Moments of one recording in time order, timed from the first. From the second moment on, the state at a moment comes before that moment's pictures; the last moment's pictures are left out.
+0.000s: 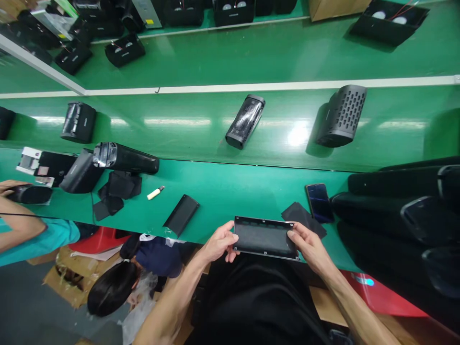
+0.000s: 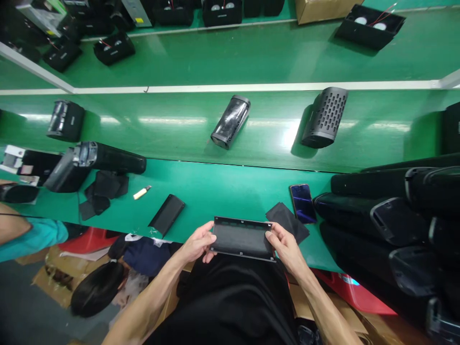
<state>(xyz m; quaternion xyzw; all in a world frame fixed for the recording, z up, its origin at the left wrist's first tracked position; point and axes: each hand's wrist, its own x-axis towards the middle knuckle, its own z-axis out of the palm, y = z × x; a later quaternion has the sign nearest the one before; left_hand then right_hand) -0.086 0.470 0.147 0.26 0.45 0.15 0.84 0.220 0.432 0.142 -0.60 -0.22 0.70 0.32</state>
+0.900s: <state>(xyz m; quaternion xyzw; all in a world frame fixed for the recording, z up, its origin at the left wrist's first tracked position) -0.083 0.470 0.147 0.26 0.42 0.16 0.86 0.223 0.431 0.139 -0.64 -0.25 0.66 0.30</state>
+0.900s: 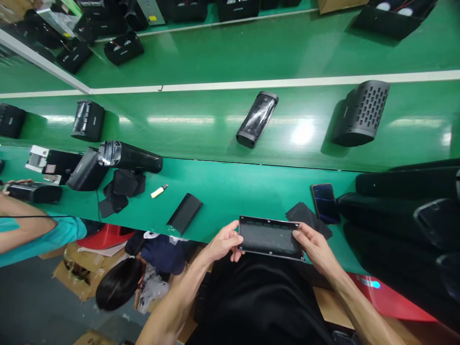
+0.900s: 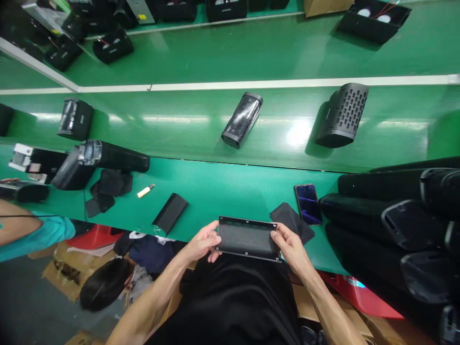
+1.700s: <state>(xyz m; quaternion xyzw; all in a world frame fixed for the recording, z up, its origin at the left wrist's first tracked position) -0.087 0.469 0.144 0.29 0.41 0.15 0.85 0.226 0.428 0.137 -0.63 -0.25 0.67 0.32</state>
